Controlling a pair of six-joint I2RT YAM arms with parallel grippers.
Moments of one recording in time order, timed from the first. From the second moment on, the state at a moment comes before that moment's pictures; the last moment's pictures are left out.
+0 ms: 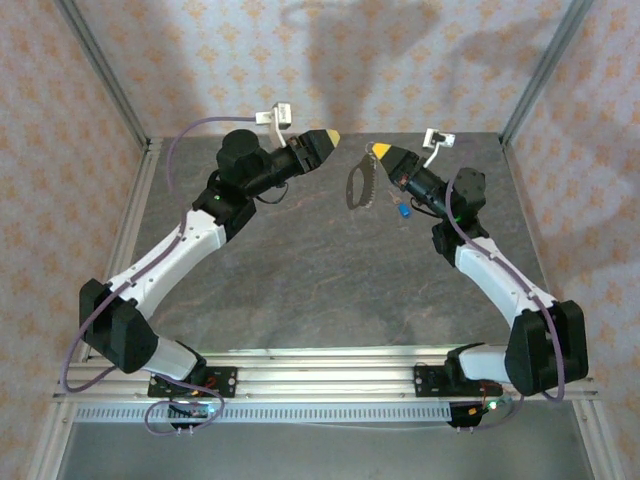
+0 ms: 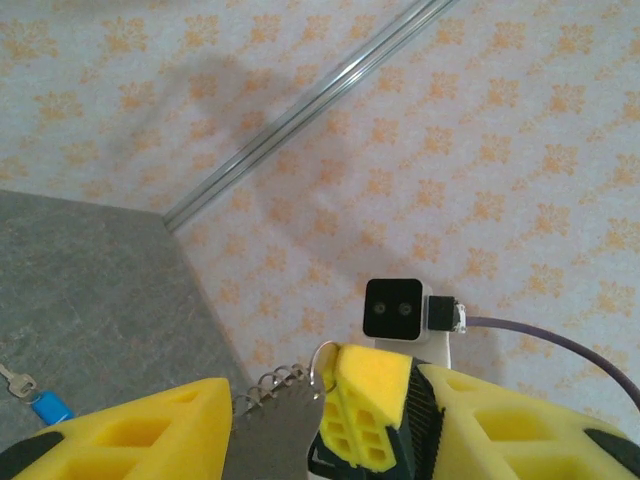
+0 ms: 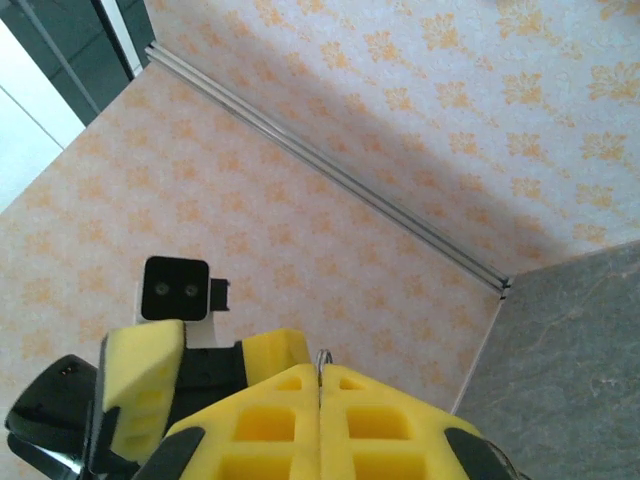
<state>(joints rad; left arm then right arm) -0.48 1.47 1.33 0.17 0.39 -0.92 0.26 1.30 0.89 0.71 -0.61 1.17</state>
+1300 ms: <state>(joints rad) -0.50 1.70 1.42 0.40 0.50 -1.02 0.29 1.44 0.93 0.90 -0.61 1.32</state>
